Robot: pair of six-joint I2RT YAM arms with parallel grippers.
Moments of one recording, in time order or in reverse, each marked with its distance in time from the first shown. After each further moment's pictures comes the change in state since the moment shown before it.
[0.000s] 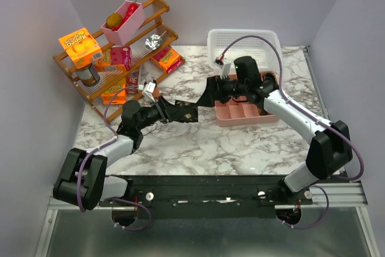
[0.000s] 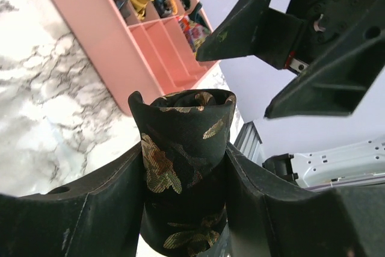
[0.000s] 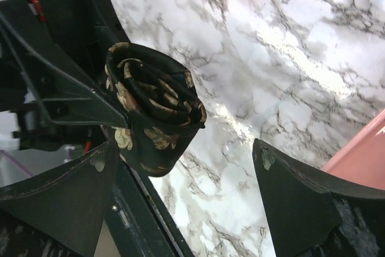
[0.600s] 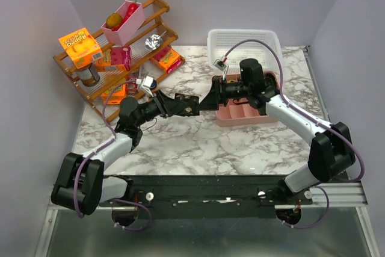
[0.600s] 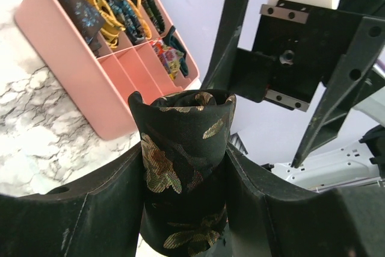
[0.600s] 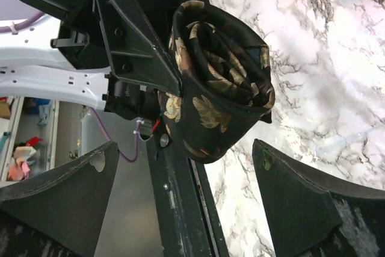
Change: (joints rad) left arm 0.000 -0.047 0.072 -0.014 -0.001 -0.058; right arm -0.066 -0.039 -0.107 0.243 -0.392 0.125
